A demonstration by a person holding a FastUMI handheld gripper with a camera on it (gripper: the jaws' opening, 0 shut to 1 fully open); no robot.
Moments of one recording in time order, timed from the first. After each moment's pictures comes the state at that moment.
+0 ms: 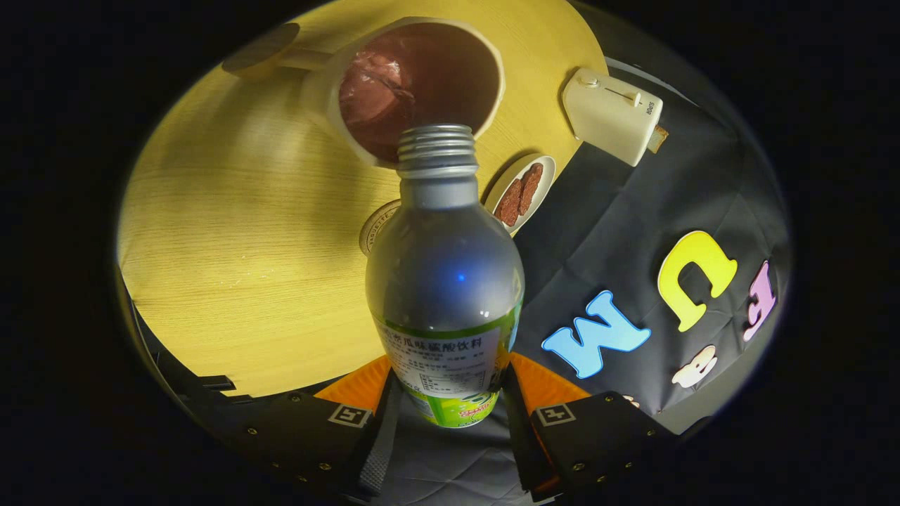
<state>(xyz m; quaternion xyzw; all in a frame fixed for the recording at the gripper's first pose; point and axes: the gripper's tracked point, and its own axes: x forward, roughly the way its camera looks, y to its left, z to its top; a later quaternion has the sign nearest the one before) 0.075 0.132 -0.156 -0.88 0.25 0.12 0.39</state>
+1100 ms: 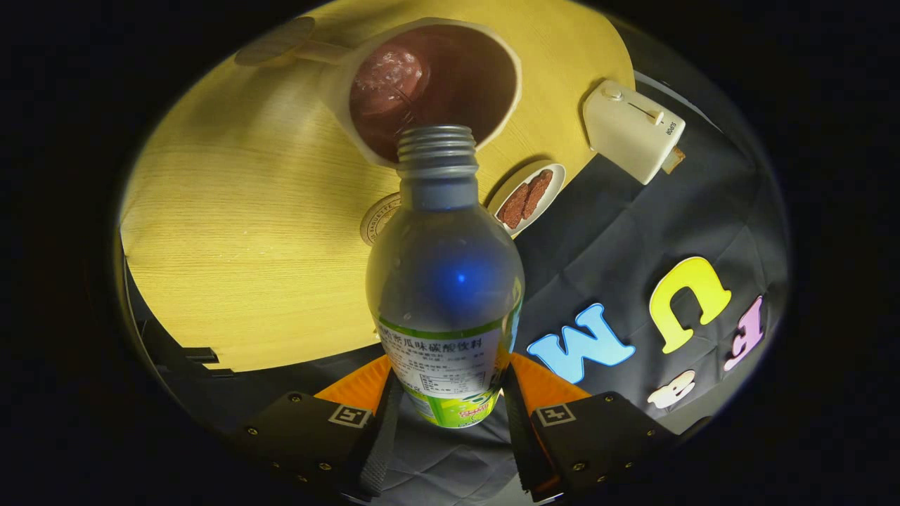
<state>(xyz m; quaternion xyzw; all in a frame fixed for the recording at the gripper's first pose) 0.079 0.143 -0.141 -0.90 0.25 0.12 0.33</state>
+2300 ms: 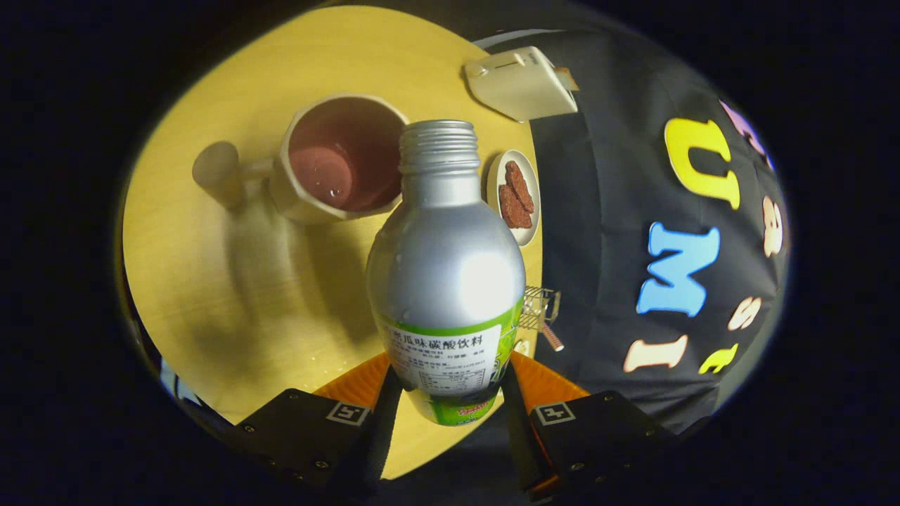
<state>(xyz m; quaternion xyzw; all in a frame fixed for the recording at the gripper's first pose) 0.050 0.111 -0.212 -0.63 0.33 0.20 0.67</state>
